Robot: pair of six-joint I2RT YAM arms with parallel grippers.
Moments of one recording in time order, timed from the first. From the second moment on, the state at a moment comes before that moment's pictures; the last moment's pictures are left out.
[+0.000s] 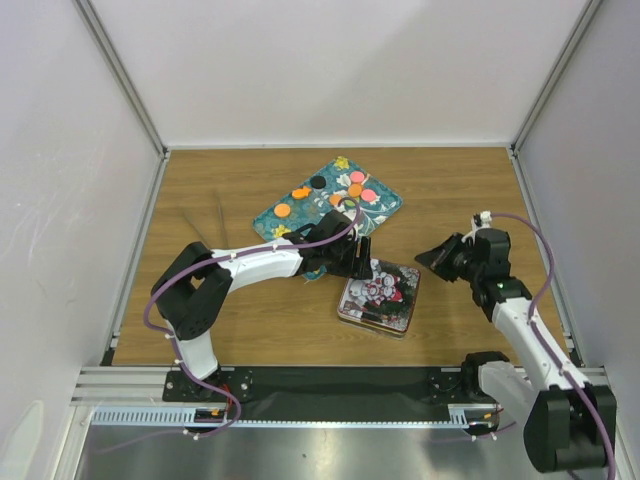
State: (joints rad) left arm -0.83 1.79 1.14 -0.19 0.15 -0.57; right arm 0.08 0.89 0.52 -0.19 -0.36 0.78
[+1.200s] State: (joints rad) left arm -0.83 1.79 1.15 -0.20 0.16 -0.57; right arm 0.04 1.51 0.27 0.88 -0.61 1.12
